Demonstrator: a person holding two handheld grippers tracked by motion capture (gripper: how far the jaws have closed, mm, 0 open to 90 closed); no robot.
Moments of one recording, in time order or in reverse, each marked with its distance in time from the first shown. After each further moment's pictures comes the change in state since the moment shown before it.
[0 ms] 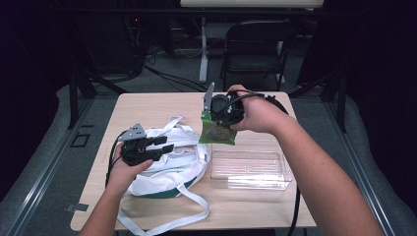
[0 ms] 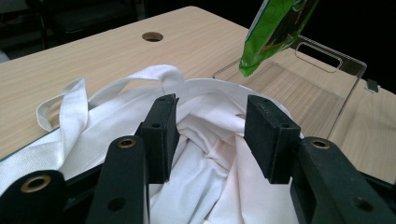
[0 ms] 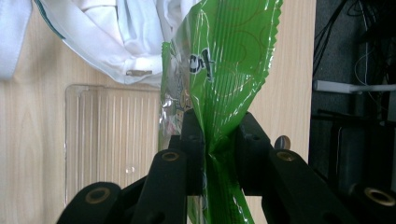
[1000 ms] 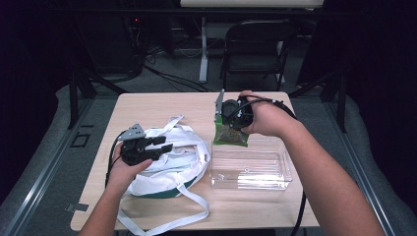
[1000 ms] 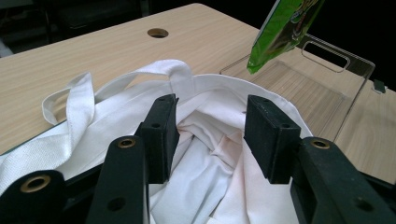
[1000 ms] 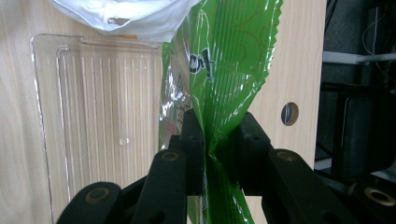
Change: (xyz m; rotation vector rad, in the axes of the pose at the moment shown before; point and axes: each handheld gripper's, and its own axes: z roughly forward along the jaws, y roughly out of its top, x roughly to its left) left arm 0.004 -0.003 0.000 0.010 0.013 -0.015; right arm 0.000 -0.031 0.023 0.086 -0.002 0.034
